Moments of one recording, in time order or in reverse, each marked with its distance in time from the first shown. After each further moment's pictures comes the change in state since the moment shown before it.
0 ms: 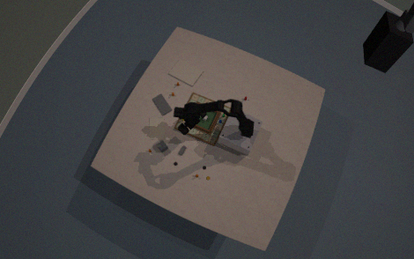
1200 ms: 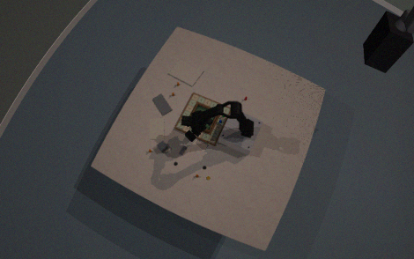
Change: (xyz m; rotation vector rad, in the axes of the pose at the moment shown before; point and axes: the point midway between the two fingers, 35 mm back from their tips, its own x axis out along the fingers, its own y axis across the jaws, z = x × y) arm 0.072 -0.015 -0.041 -0.001 0.000 0.002
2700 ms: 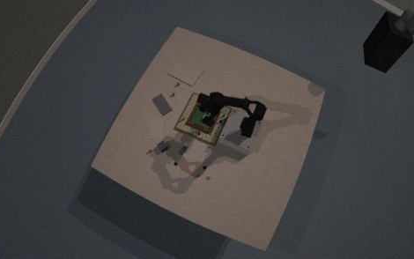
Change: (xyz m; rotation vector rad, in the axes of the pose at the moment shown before) arm -0.113 -0.107 -0.017 -0.252 -0.007 -0.015
